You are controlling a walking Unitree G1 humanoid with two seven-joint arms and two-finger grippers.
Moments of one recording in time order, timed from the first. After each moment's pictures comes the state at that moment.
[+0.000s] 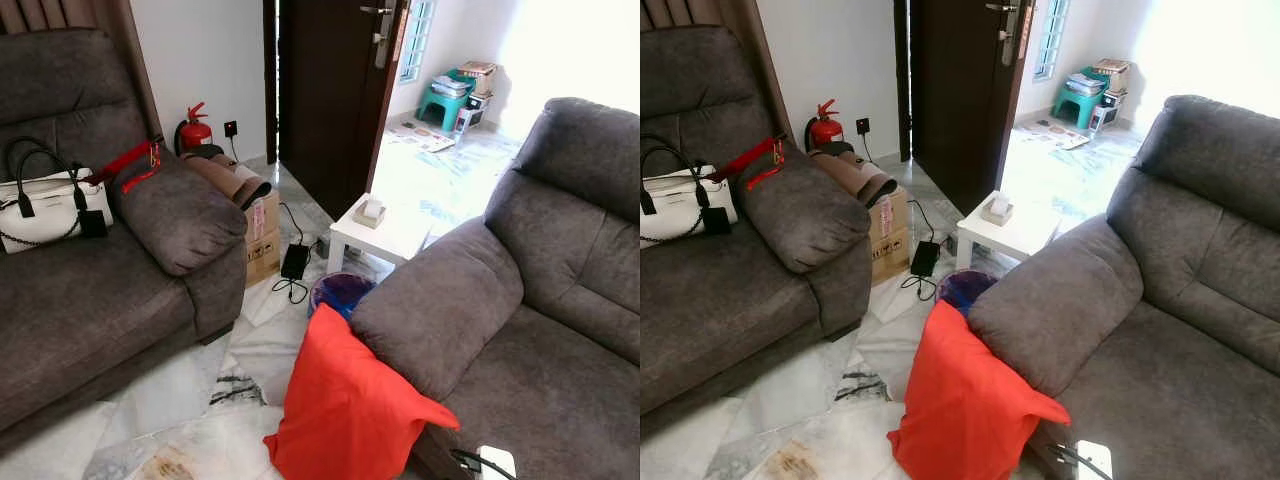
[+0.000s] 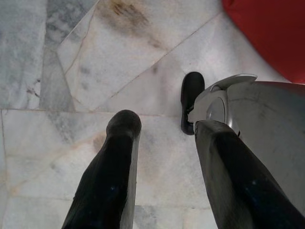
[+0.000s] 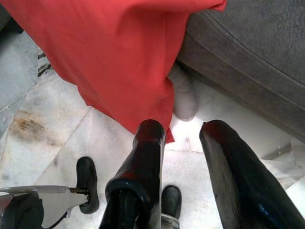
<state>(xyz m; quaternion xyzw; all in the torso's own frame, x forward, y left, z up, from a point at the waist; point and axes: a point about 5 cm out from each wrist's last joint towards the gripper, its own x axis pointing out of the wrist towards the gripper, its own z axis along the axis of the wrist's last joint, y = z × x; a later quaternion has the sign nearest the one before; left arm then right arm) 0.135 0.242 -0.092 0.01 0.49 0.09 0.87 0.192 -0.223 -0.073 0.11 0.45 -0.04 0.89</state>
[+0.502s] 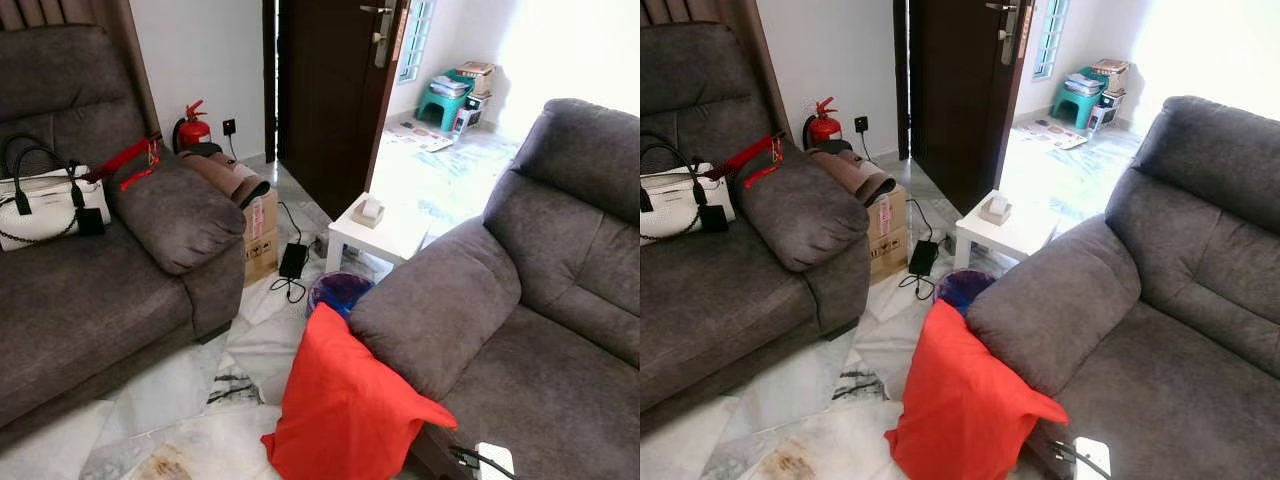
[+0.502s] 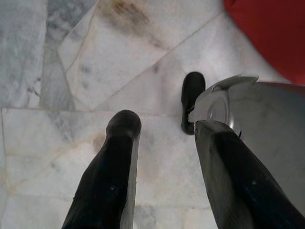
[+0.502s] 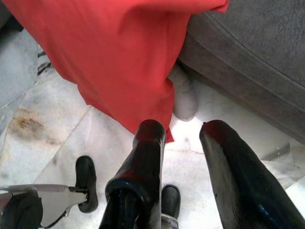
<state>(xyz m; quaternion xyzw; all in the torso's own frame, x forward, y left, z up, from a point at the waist) 0.133 0.244 -0.093 0.01 0.49 0.10 0.86 0.192 -0.221 -0.074 0.10 0.45 -0.03 0.89</state>
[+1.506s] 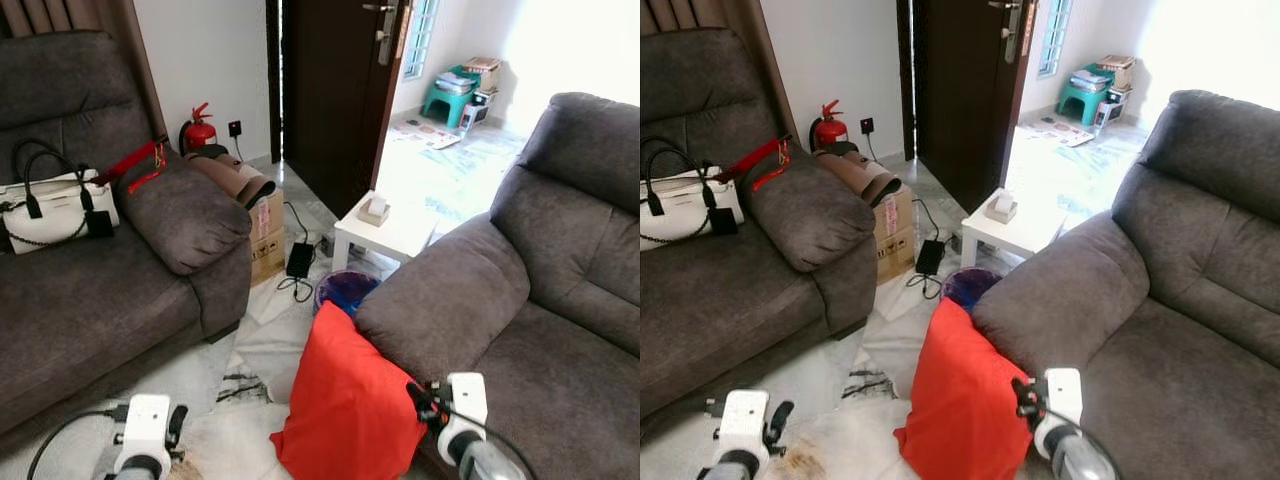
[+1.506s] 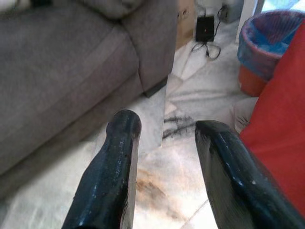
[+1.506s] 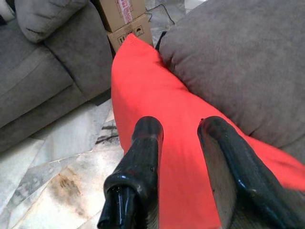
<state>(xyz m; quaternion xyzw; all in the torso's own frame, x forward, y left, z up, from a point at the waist) 0.219 0.234 -0.018 0.08 0.15 0.06 0.98 0.256 -0.189 -0.022 0.07 0.22 0.10 0.97</state>
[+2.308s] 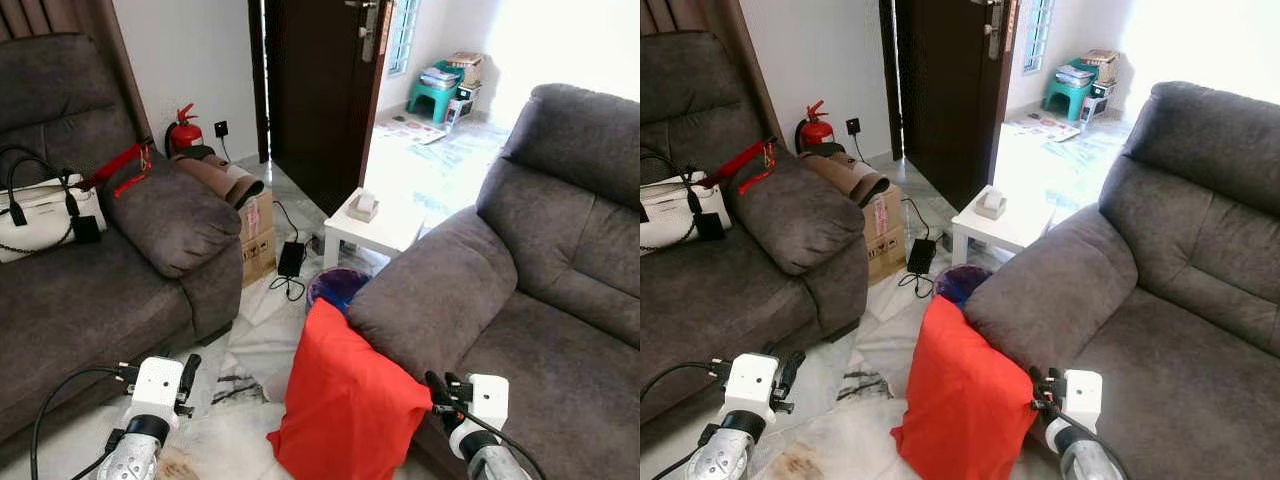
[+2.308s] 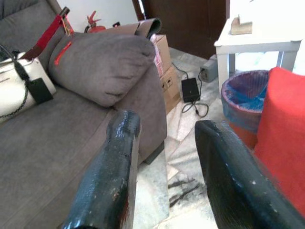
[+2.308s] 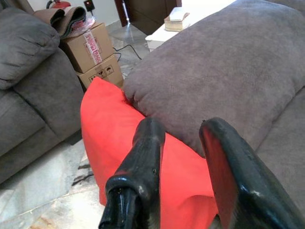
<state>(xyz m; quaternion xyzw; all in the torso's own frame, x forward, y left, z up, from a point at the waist) 0.251 0.227 0.027 0.14 0.03 0.02 0.99 0.262 -0.199 -0.010 0.07 0.16 0.03 0.98</state>
